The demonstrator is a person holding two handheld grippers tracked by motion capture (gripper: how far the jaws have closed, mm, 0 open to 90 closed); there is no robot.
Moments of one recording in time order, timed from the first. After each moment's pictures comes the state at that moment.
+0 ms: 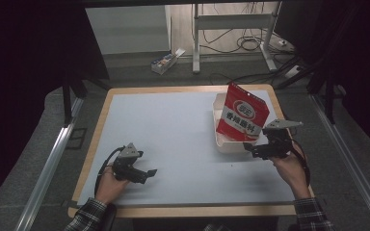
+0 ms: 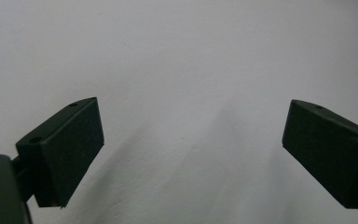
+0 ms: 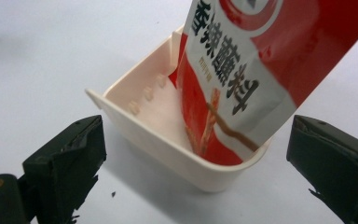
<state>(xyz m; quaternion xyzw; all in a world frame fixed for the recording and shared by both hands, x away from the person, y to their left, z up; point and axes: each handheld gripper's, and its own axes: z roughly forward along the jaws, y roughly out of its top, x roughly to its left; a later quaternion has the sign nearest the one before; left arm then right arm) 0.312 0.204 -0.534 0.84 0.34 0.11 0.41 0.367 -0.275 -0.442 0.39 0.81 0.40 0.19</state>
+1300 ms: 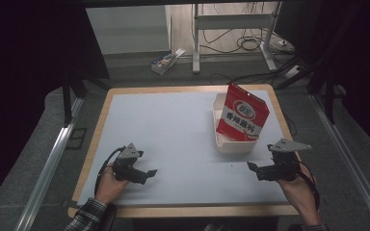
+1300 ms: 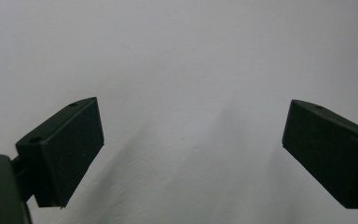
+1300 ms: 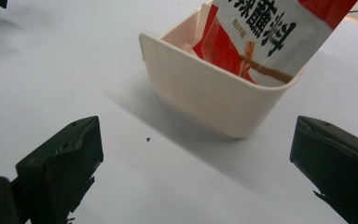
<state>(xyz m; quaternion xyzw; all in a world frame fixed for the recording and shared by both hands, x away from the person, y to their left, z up) 0.311 0.204 -0.534 0.84 0.33 0.12 0.41 0.305 -0.282 -0.449 0.37 0.82 0.39 0.21</state>
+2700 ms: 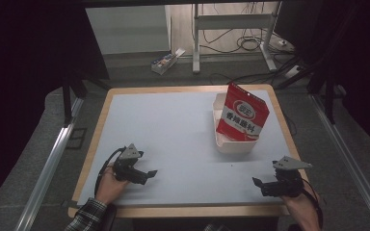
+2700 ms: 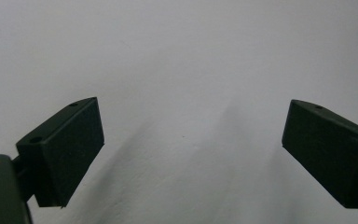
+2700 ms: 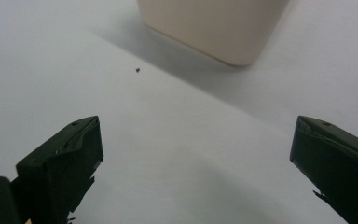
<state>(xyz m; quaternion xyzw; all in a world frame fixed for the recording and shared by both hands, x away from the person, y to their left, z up) 0.311 0.202 -0.535 0.85 0.33 0.12 0.40 0.284 -0.305 -0.498 0.38 0.83 0.36 0.21</state>
